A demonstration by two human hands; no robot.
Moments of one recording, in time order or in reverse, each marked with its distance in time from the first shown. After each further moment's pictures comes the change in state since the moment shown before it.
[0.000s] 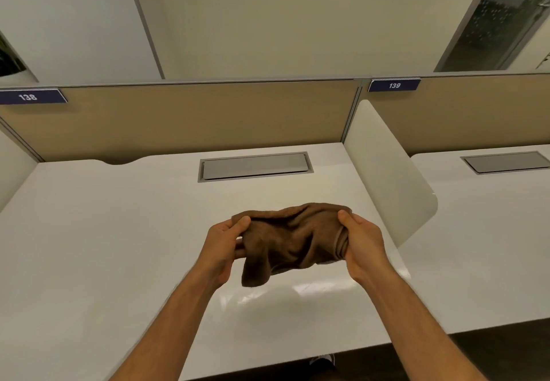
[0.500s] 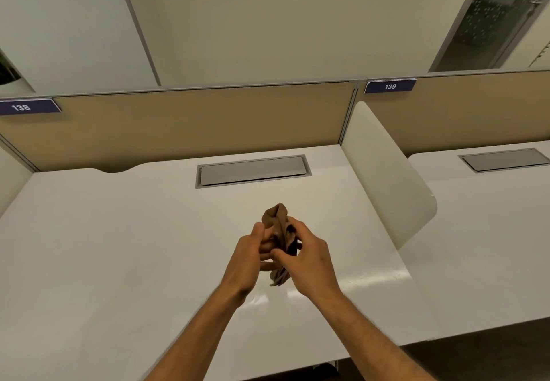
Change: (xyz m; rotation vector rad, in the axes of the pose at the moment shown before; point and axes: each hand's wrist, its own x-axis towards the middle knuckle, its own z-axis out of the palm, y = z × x) left_hand -0.026 -0.002 0.039 0.240 -0.215 0.134; right_hand -0.043 0.039 0.055 -0.579 -0.332 -0.488
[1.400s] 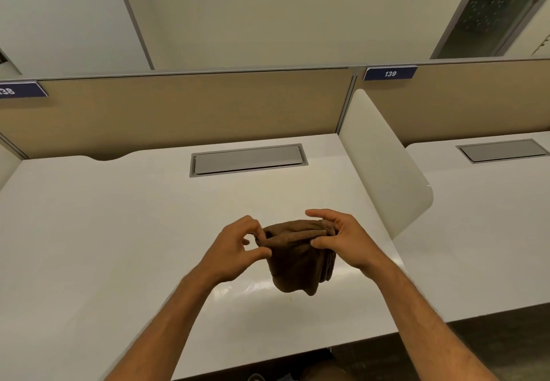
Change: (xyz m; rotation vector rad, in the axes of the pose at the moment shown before) left_hand 0.027 -0.027 -0.036 0.623 -0.109 0.263; right_hand 0.031 0.031 -0.095 0.027 -0.279 0.144
